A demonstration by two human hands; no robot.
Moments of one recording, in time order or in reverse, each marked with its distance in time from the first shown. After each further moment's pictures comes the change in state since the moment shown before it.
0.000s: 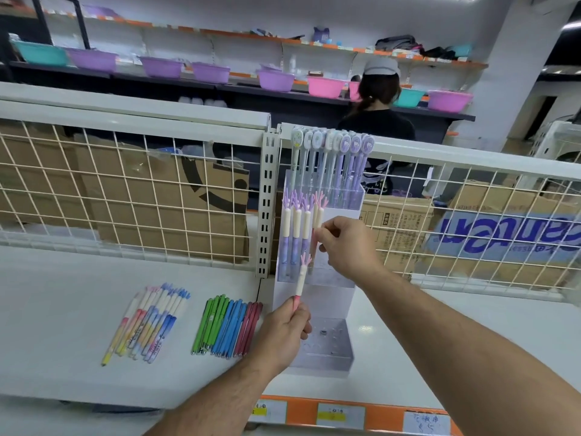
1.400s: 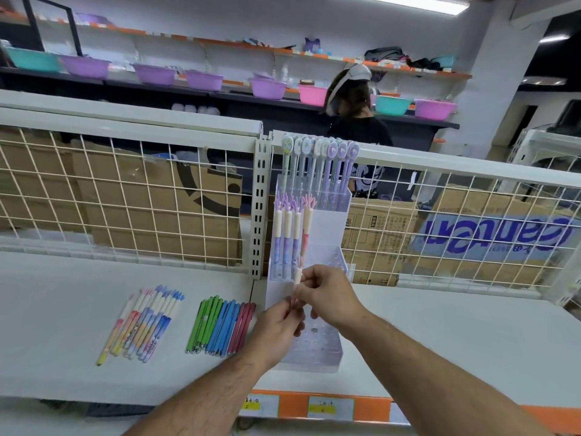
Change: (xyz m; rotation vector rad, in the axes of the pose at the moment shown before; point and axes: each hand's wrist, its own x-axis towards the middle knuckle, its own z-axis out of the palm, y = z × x) left_hand -0.006 0.010 -0.001 -0.074 -0.097 0.048; right_hand -0.069 0.027 0.016 0.222 -0.270 0.119
